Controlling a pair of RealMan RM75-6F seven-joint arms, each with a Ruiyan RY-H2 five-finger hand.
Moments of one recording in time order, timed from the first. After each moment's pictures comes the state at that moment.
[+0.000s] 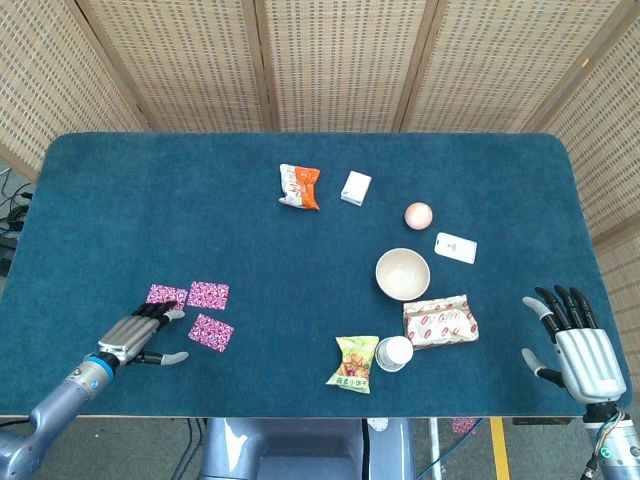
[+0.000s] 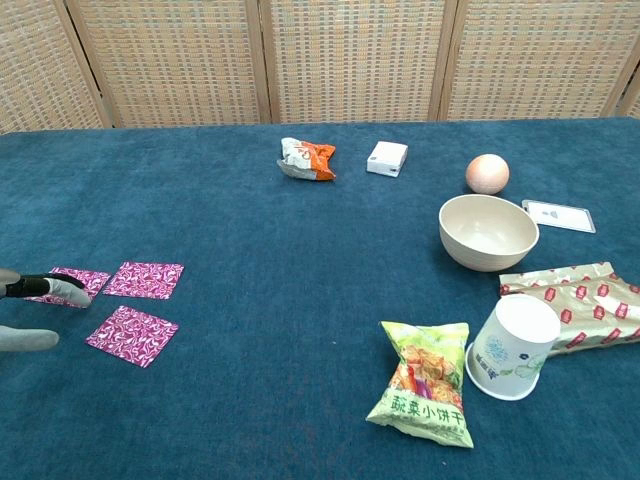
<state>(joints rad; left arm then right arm) -0.55 -1.24 0.10 -1.56 1.25 0.77 0.00 0.11 -1.12 0.04 -1.59 -1.59 1.48 0.00</state>
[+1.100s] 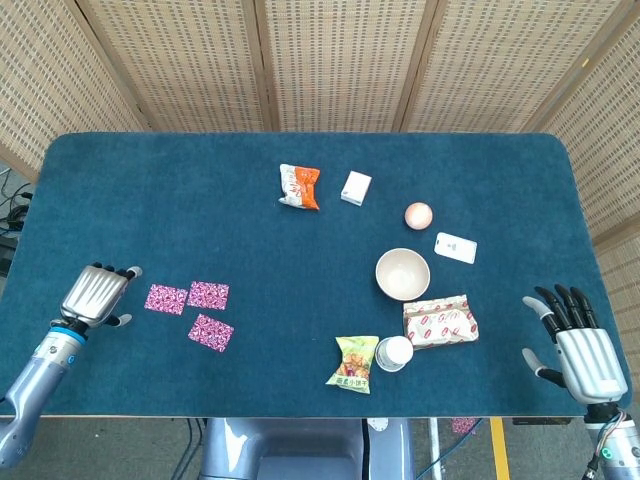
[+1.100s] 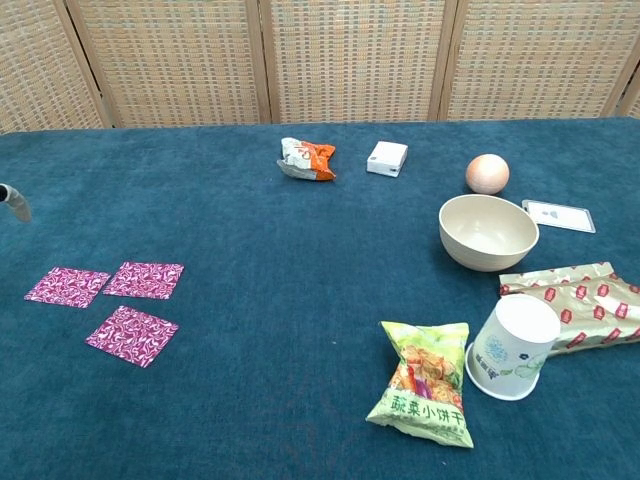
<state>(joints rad) -0.52 -1.24 0.01 -1.42 1.26 1.00 0.44 0.11 -1.11 0.04 -1.60 -1.59 1.49 0.00</state>
